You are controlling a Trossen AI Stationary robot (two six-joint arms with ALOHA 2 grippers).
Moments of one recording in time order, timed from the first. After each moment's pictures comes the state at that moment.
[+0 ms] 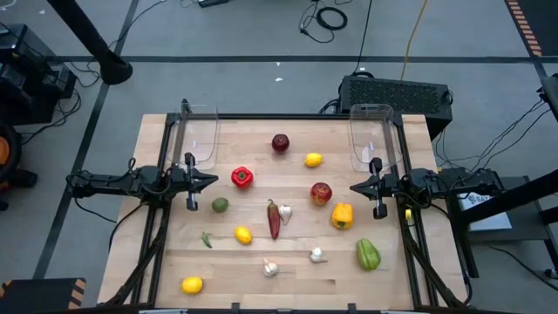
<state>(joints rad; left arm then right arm) -0.07 0.00 0.00 0.04 -0.19 0.11 0.13 0.02 0.01 0.04 0.13 -0.04</state>
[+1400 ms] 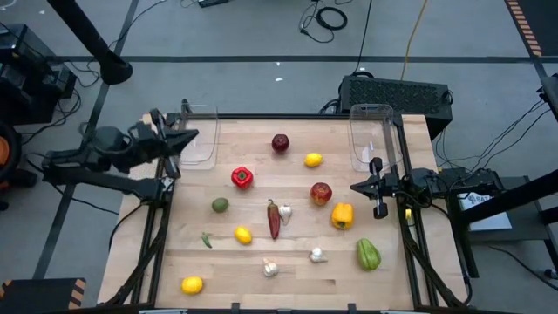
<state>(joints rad) -0.07 0.58 0.94 -0.27 -0.43 0.11 0.13 0.02 0.01 0.06 0.13 0.00</state>
